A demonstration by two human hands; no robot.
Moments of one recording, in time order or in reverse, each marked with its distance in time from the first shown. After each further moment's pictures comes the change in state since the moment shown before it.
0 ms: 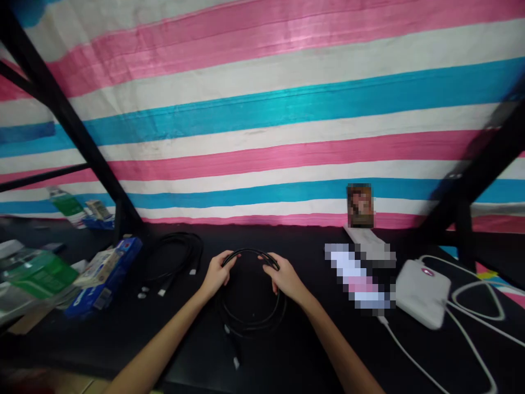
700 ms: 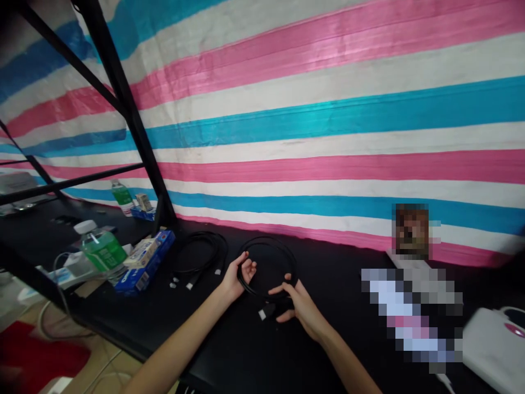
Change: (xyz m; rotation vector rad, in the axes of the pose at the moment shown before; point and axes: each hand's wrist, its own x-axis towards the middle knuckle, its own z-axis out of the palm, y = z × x) left_hand 0.009 -0.001 -0.009 -0.974 0.026 -0.304; right_hand -0.011 0.000 0.035 0.450 -0.020 0.288
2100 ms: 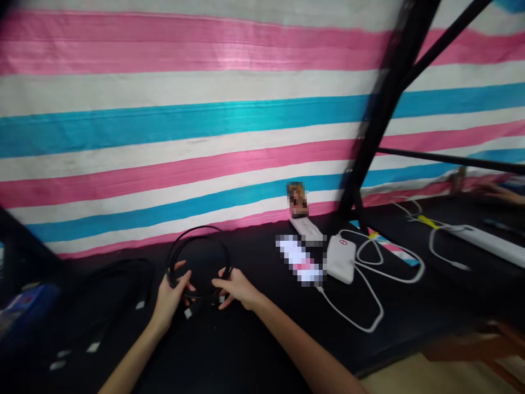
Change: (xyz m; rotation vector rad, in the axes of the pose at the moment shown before) left_hand -0.014 -0.014 0.002 0.906 -0.046 0.317; right_hand 0.010 -0.002 -0.011 -0.032 0.006 -0.045
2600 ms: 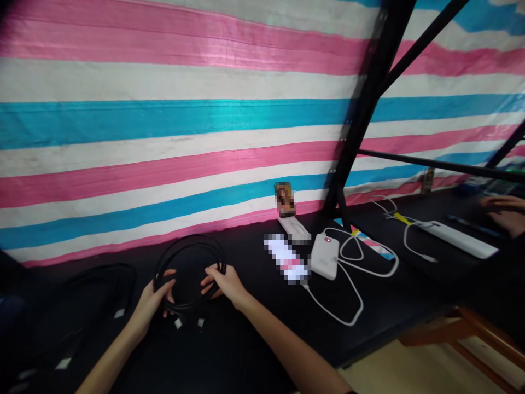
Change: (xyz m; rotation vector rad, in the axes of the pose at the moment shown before) left_hand 0.008 -0.003 -0.009 0.088 -0.102 -0.129; right_hand 0.000 -0.006 -0.005 0.065 0.127 -0.093
